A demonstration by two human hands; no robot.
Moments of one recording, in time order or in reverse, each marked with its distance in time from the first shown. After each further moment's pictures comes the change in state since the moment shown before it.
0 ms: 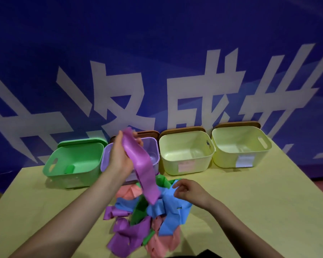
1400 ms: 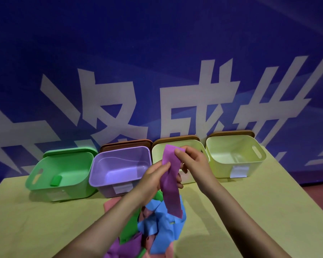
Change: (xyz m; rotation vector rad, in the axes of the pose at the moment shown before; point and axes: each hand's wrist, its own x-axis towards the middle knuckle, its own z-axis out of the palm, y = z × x) left_hand -0.032 -0.060 0.039 0.505 -0.477 -0.206; right_hand -0.006 -0.115 -0.056 0.387 0.364 -0.355
